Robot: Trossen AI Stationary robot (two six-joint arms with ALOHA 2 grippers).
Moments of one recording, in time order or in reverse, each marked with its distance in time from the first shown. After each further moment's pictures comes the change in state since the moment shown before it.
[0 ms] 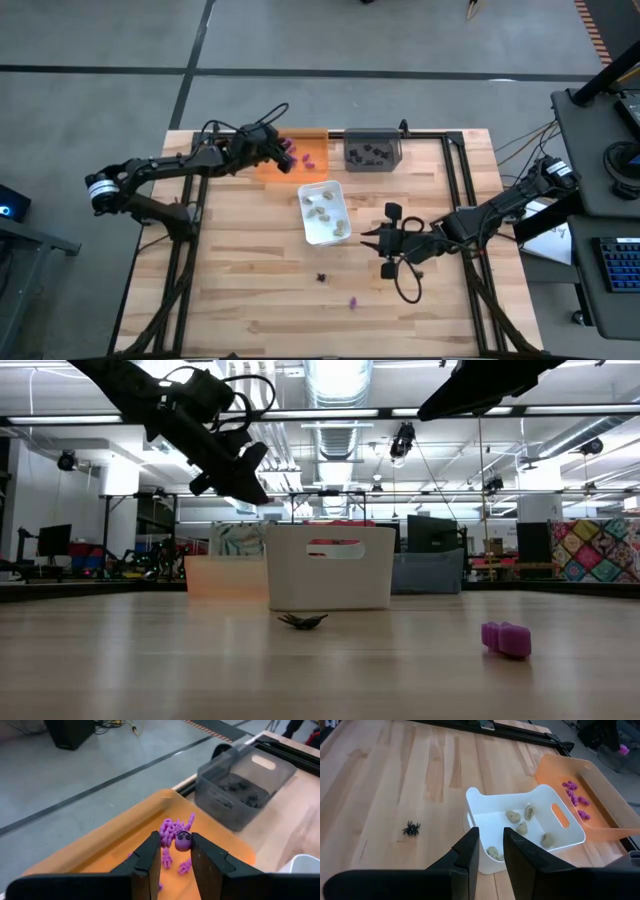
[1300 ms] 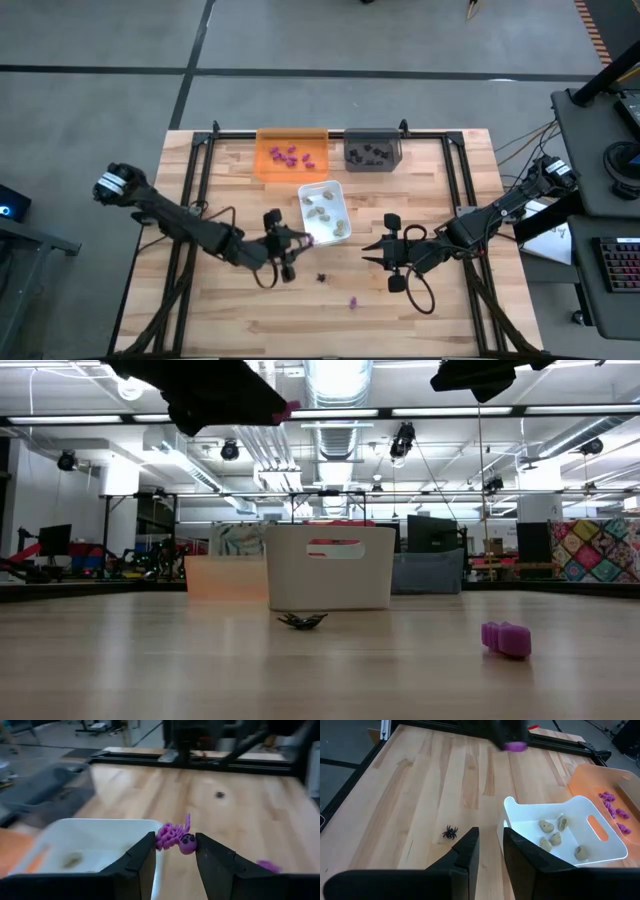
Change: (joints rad) left arm -0.988 0.118 -0.006 0.190 -0.463 -0.080; right arm 0.067 0.000 0.018 0.022 -0.080 0.018
